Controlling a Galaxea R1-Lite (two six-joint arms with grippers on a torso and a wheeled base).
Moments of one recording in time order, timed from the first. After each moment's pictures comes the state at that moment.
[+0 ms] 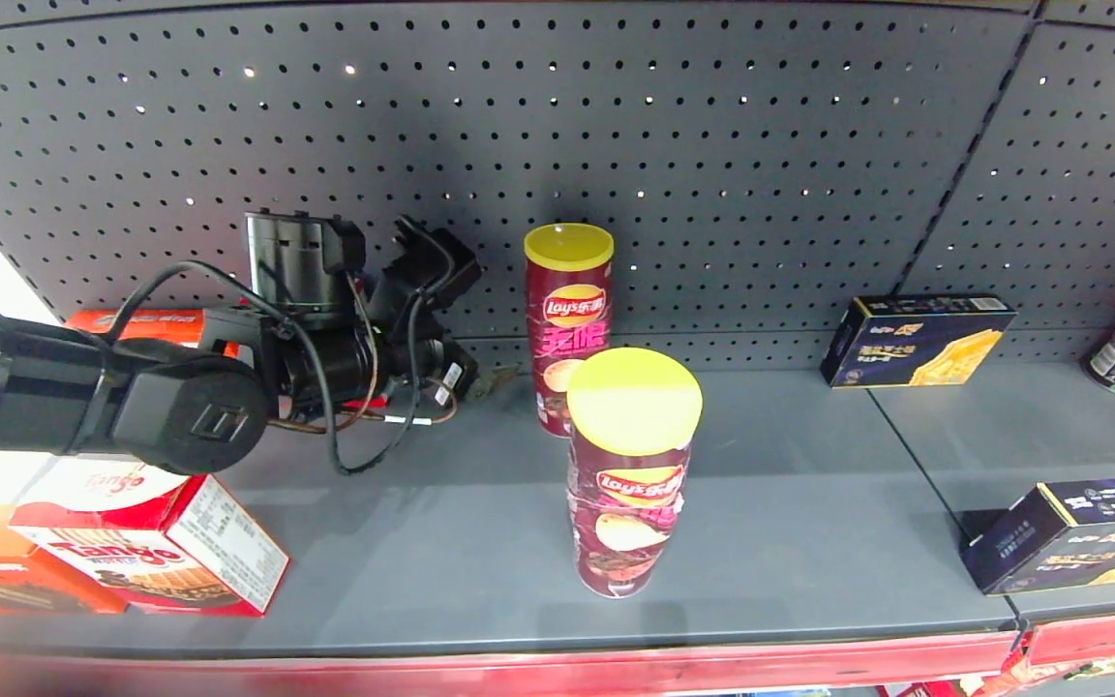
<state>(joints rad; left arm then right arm) -0.35 1.88 -1.16 -0.45 -0.14 0.48 -0.15 0.10 0.00 0.00 -0.04 -0.01</state>
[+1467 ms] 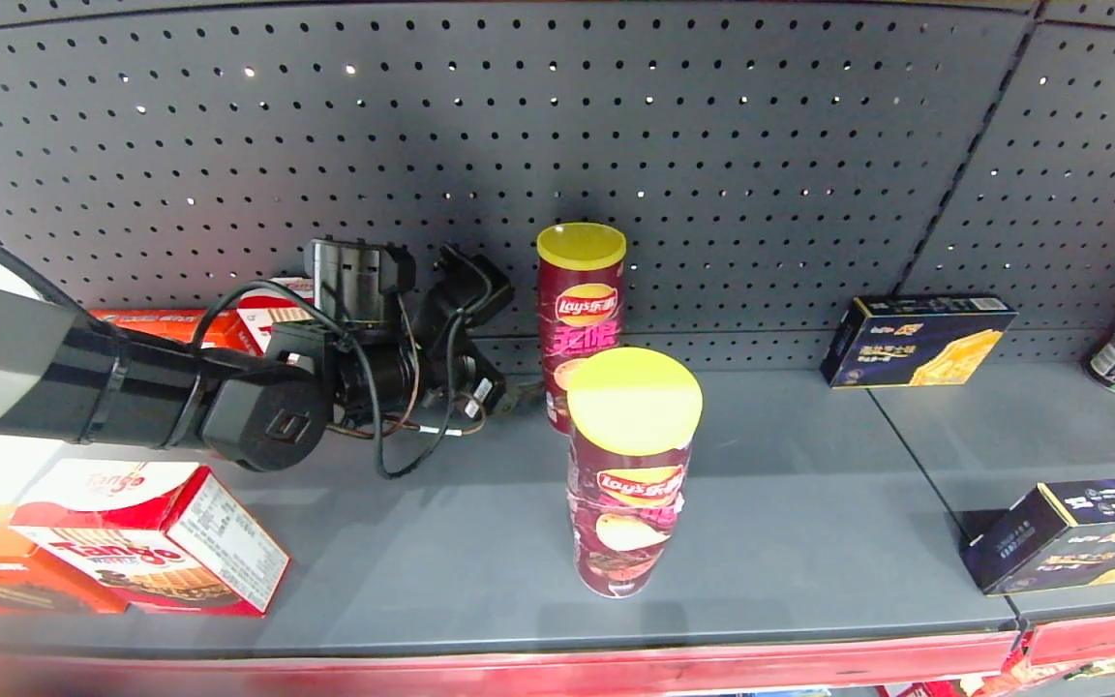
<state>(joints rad) -0.38 1.98 -1.23 -0.44 -0.14 0.48 -0.15 0.10 0.00 0.00 -0.04 -0.01</state>
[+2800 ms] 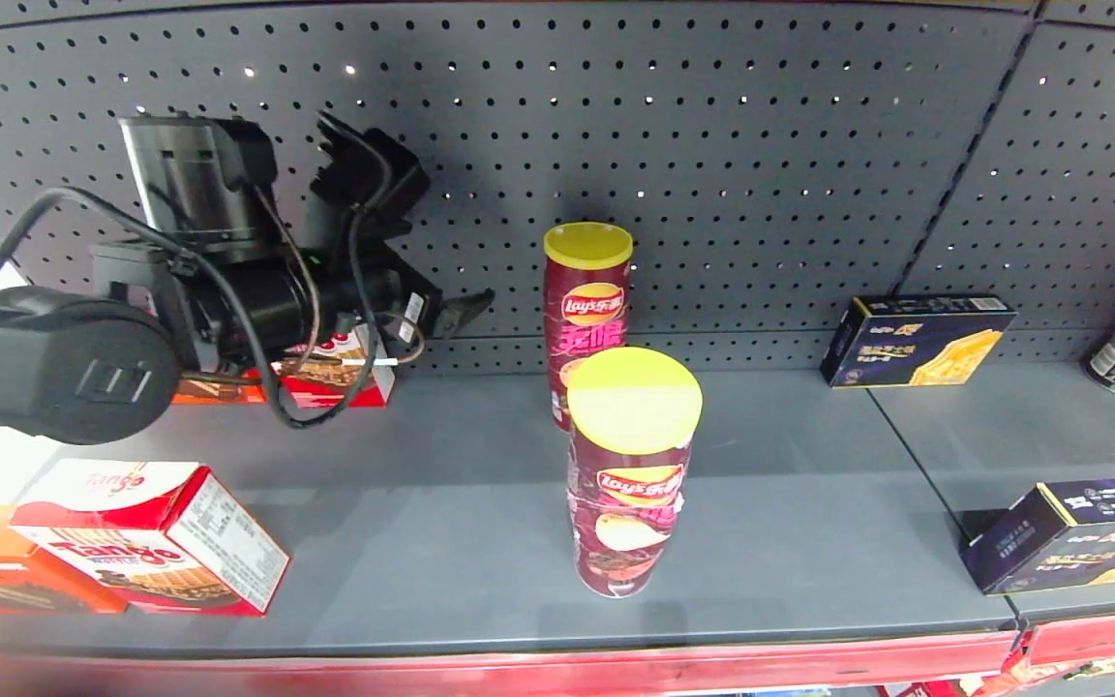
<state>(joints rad) -0.33 1.75 -1.21 -0.44 -0.11 0.46 -0.15 0.10 0.00 0.00 -0.04 -0.01</state>
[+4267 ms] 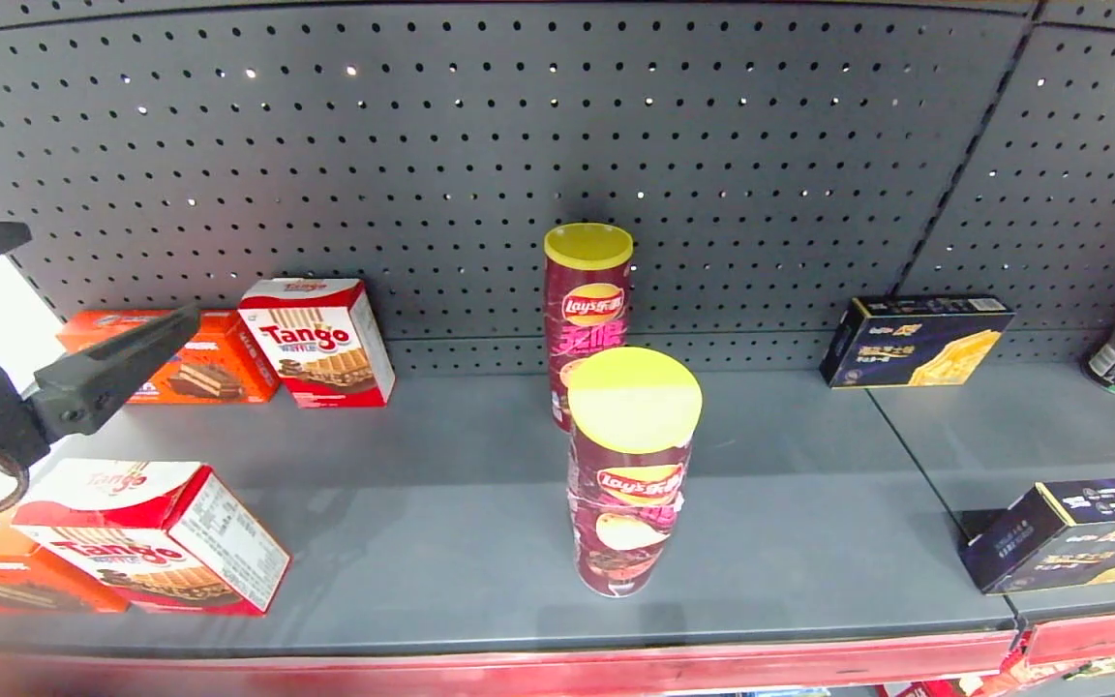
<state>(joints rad) -0.21 1.02 -0.67 -0.44 -0.03 0.33 -0.10 0.40 -0.29 -0.03 0.21 -0.08</state>
